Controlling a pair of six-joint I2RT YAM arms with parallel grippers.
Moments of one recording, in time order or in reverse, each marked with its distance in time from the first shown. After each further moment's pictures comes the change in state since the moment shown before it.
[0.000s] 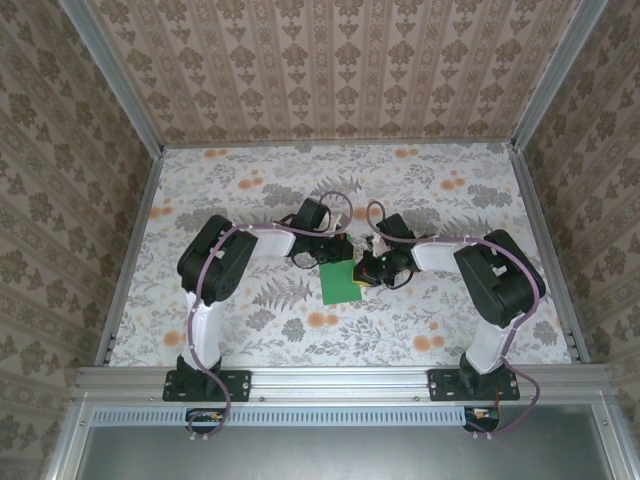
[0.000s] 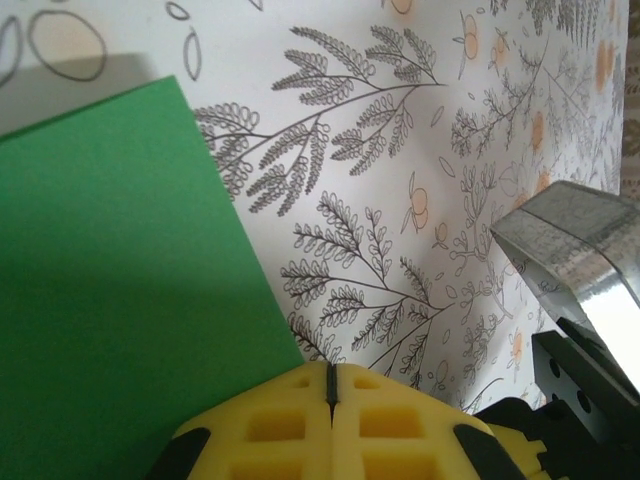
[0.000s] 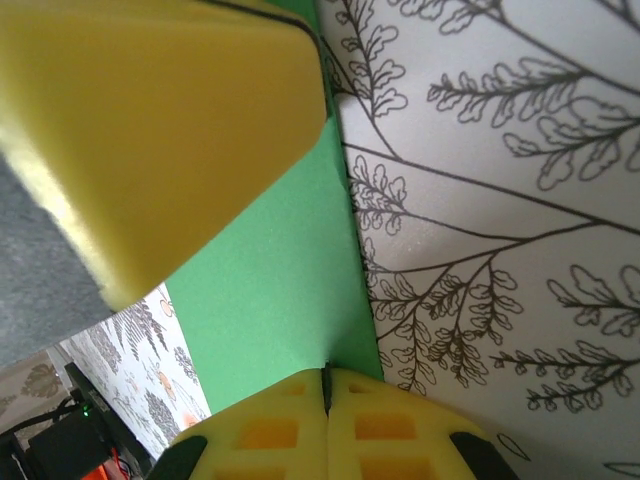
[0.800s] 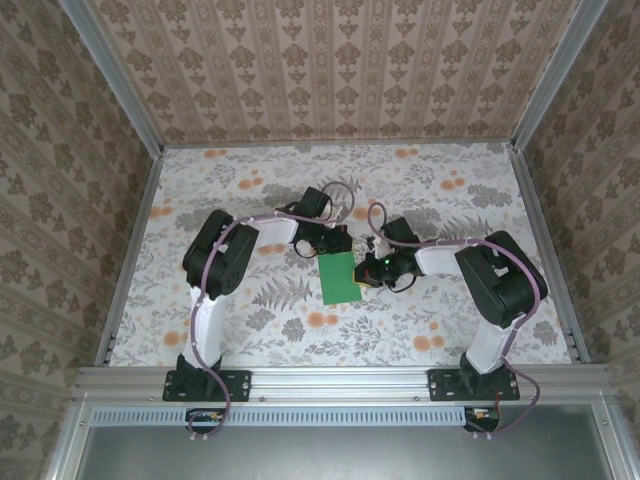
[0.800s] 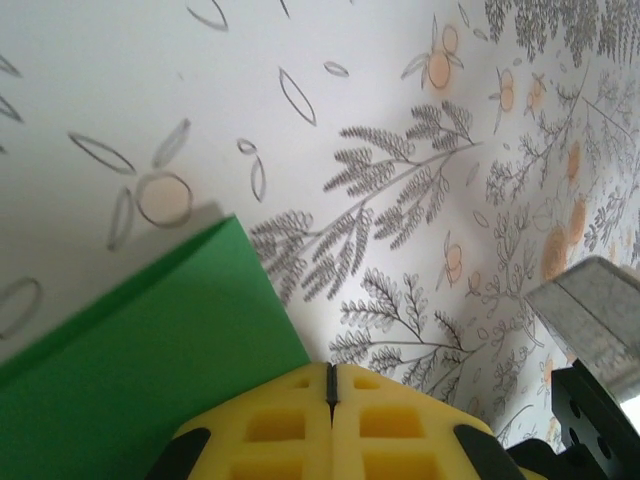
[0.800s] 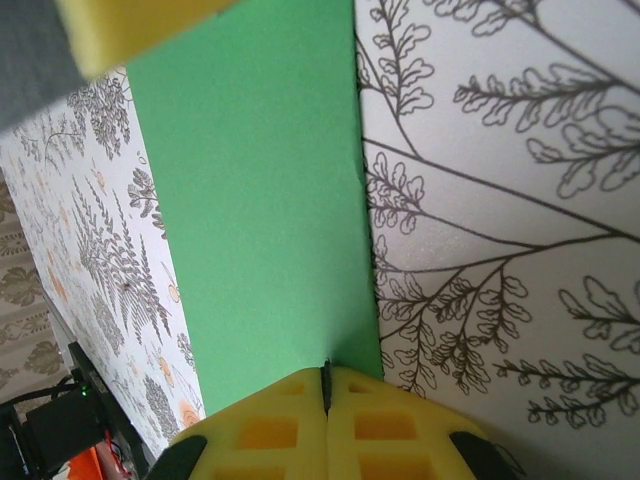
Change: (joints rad) left arm 0.039 0.072 0.174 -0.192 -0.024 0.085; right arm -0.016 -0.010 -0.068 0.098 -0.041 -0.053
